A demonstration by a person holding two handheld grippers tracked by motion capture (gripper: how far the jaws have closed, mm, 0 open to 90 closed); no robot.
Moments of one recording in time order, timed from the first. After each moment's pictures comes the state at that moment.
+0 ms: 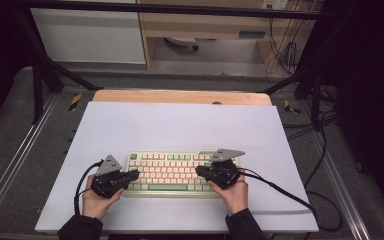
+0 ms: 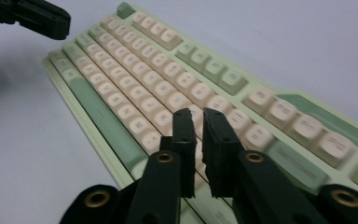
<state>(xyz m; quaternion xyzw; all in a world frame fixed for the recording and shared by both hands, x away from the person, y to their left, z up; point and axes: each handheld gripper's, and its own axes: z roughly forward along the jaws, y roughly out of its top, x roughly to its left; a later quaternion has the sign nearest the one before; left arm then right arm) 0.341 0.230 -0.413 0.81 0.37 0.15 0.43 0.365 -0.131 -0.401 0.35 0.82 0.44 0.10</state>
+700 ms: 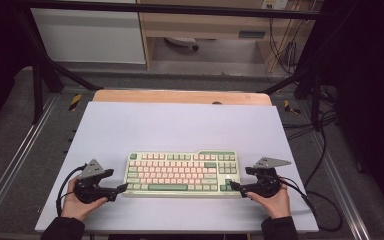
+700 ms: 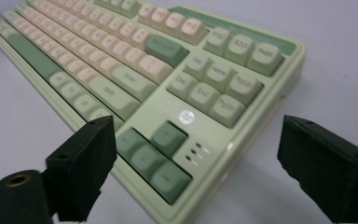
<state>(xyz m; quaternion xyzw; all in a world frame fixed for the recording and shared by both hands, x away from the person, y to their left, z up) 0.337 0.278 -0.432 0.82 0.38 0.14 0.40 0.351 -0.242 -0.429 0.41 0.80 0.42 0.10</state>
